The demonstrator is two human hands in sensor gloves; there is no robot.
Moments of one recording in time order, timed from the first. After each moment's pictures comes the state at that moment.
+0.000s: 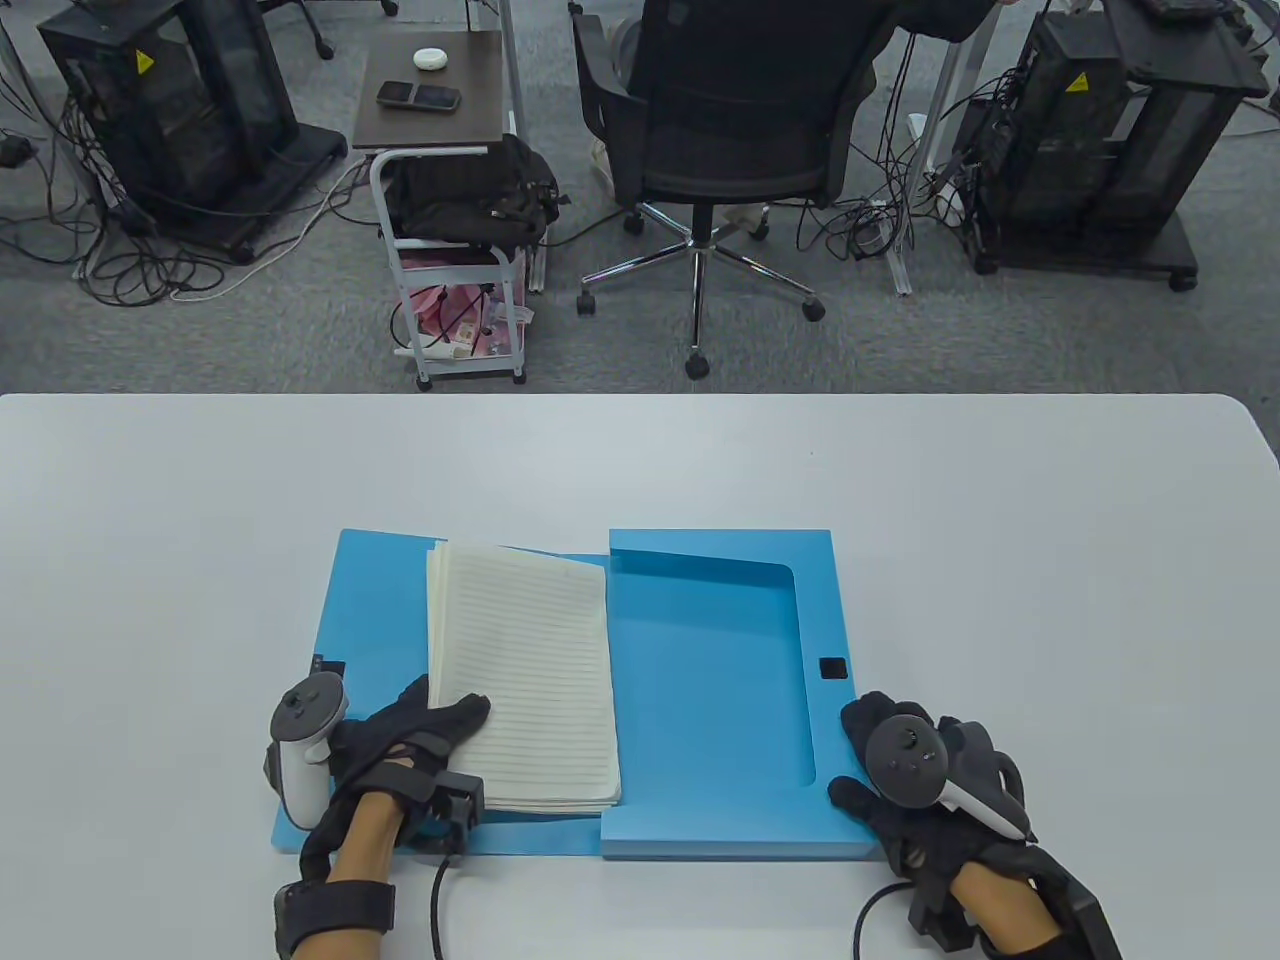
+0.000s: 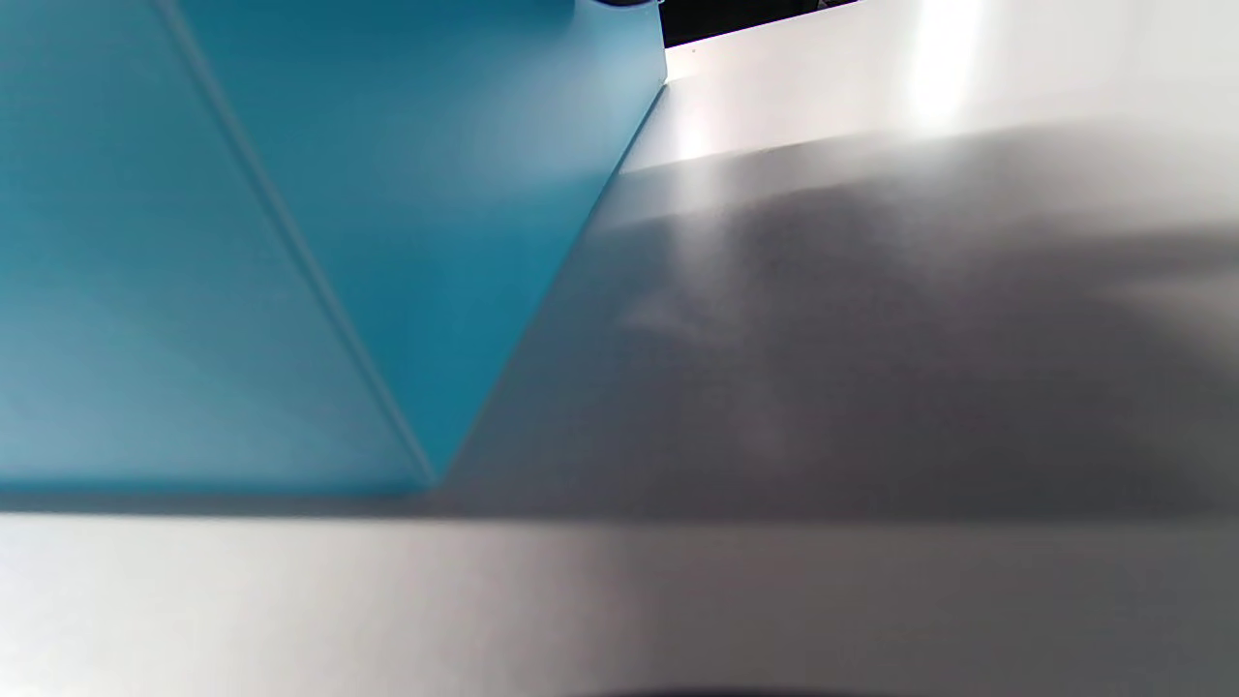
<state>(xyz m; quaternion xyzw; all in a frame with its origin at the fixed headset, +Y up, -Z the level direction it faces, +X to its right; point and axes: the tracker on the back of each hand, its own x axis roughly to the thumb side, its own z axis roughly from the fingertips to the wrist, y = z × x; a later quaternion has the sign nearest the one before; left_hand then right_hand) -0.278 -0.789 -0.294 -0.15 0.20 0.62 0.74 0.213 -0.757 -0.262 0.11 0.14 0.98 0.12</state>
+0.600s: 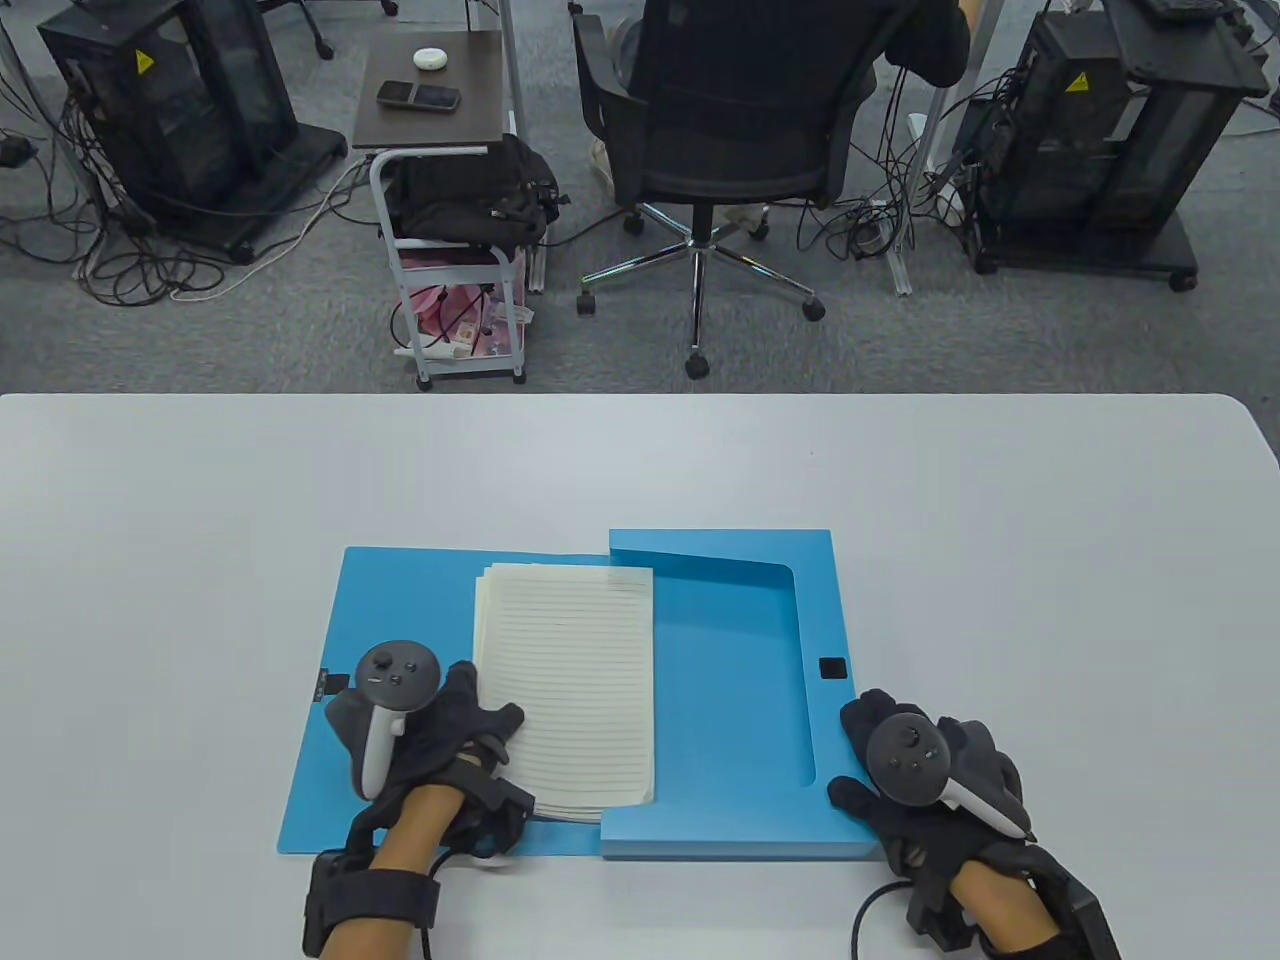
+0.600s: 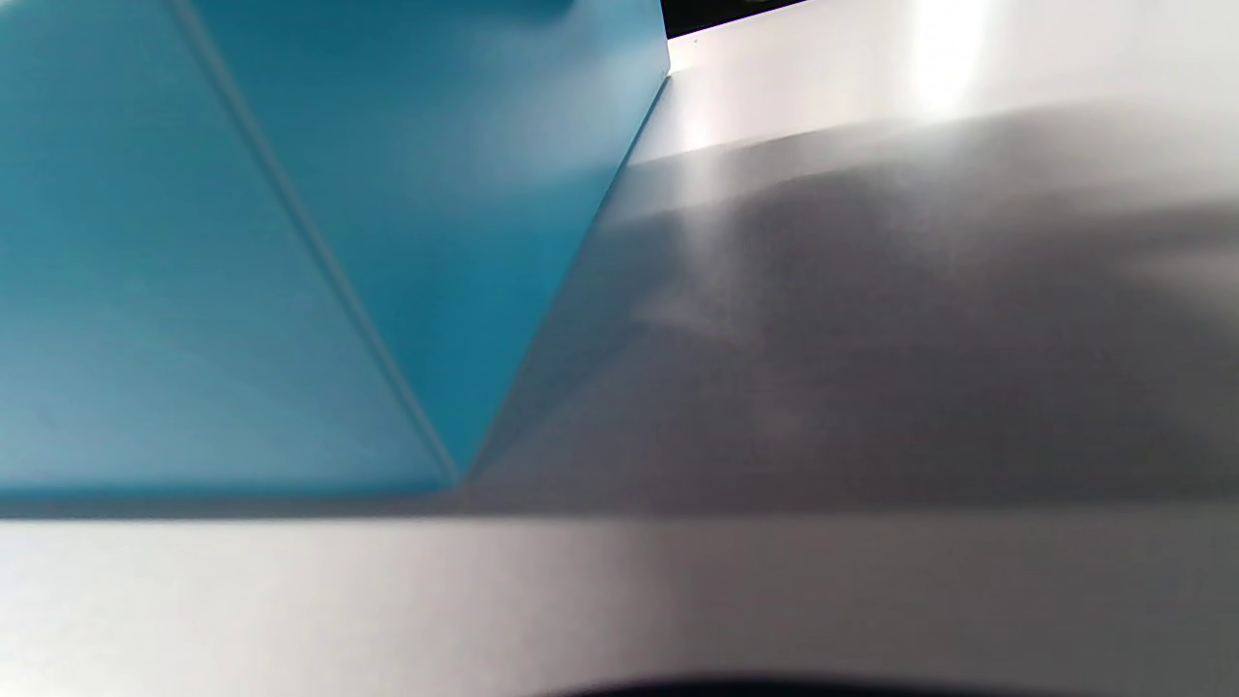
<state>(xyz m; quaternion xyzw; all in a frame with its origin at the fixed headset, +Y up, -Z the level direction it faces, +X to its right) -0.206 -0.757 -0.314 -0.15 0.17 0.36 0.90 0.214 -0.759 -0.263 0.11 0.15 0.97 0.14</state>
